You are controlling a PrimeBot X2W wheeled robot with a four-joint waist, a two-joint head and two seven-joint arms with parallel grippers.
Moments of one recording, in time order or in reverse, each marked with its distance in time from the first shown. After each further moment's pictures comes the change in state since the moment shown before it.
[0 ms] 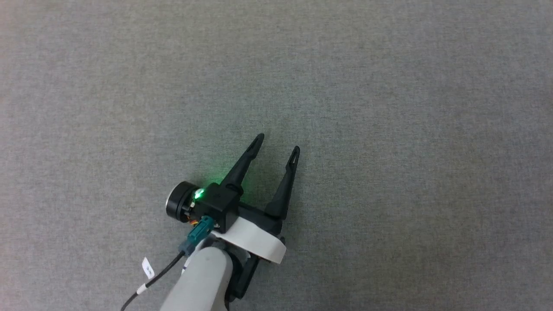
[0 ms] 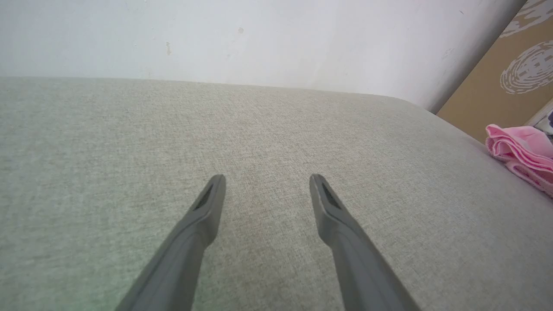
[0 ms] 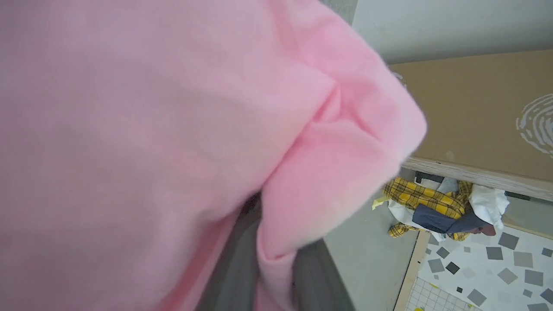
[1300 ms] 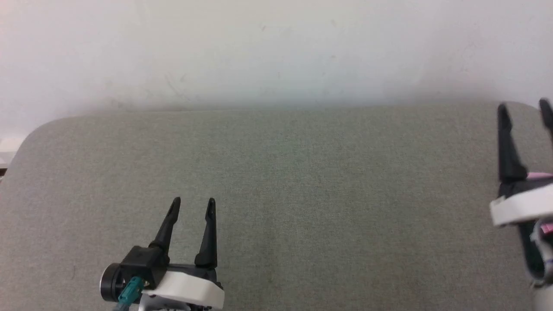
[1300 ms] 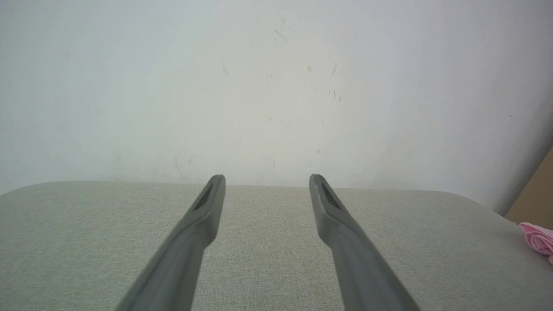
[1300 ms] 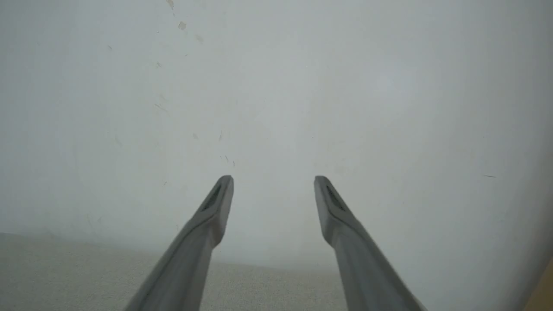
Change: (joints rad) left arm 0.300 0.004 0.262 -0.090 0.001 0.022 0.000; right arm 0.237 0.717 -0.380 -0.623 -0.056 0.000 -0.368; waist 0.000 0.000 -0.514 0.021
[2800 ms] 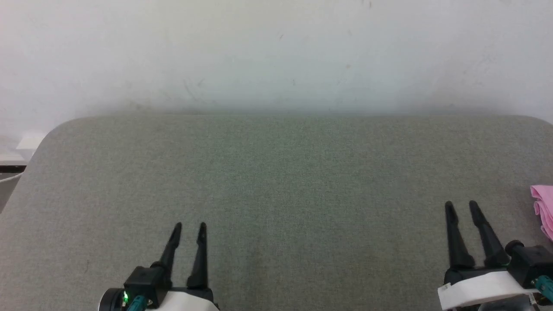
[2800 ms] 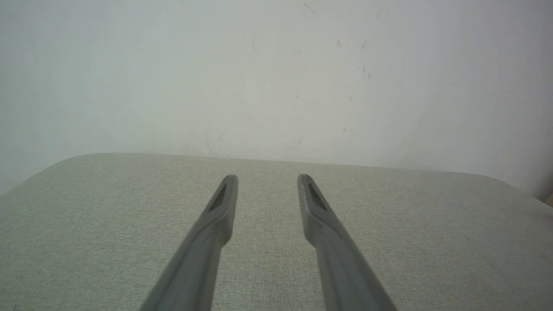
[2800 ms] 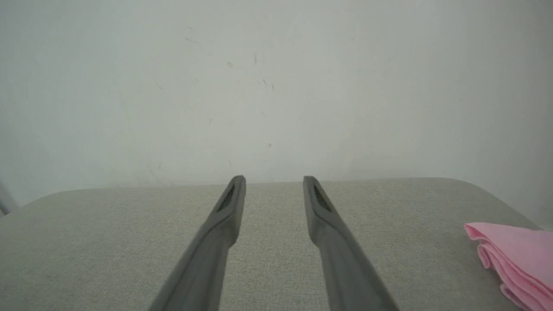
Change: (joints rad) left arm 0.077 0.000 0.012 0.023 0.033 0.033 0.000; right arm 0.313 0.201 0.046 0.045 -0.009 -0.001 -0.145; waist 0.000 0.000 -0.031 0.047
